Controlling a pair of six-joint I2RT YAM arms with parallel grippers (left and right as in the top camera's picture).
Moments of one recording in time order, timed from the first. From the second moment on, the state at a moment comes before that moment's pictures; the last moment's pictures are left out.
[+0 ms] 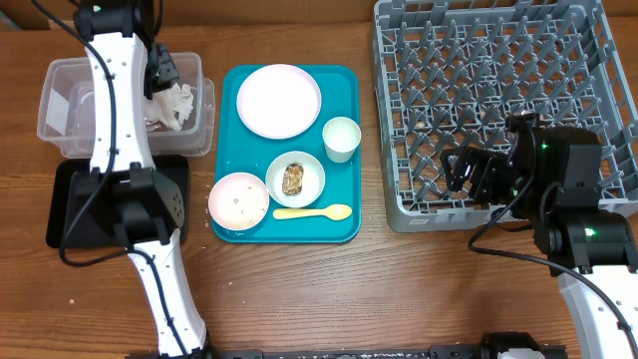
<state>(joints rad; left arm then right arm) 0.11 2.39 2.54 -1.50 -0.26 -0.37 0.01 1.05 1.01 -0.75 -0.33 0.28</state>
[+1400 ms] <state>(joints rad) -0.39 1.78 1.74 -1.36 -0.01 -0.20 0.01 1.05 1.01 -0.72 -0.34 0.28</state>
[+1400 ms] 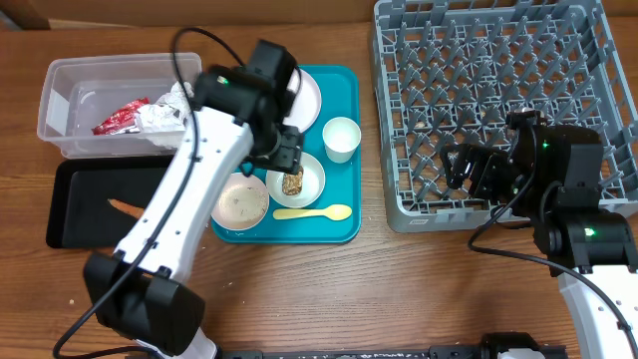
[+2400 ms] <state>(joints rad) -0.54 1.84 1.32 -0.80 0.12 0.02 0.01 1.05 1.01 -0.75 -0.35 0.28</state>
